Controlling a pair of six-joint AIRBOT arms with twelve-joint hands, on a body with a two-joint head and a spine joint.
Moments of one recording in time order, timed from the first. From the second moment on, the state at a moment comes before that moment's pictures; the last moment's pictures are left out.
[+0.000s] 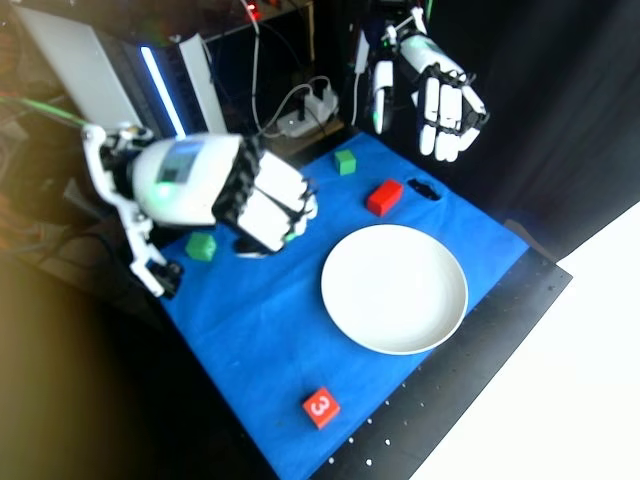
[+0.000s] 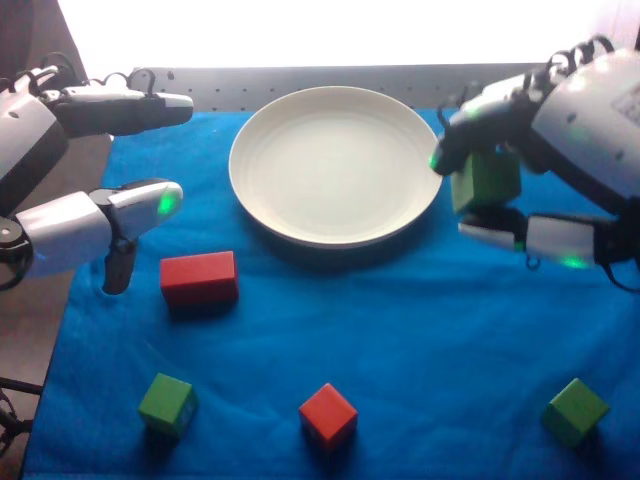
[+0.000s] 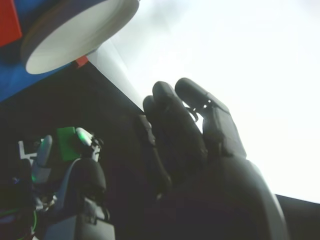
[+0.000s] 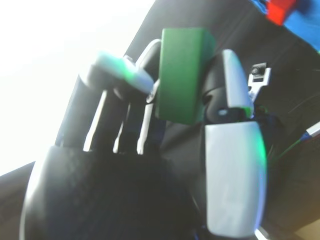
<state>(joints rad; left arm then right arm) 1.03 -0.84 0.90 -0.32 -1.18 1.03 -0.83 -0.93 0.87 -2.98 -1.02 2.06</state>
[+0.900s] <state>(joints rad) 1.03 -0.84 0.90 -0.33 -1.20 1.03 -0.91 -0.94 0.85 -2.95 -1.02 2.08</state>
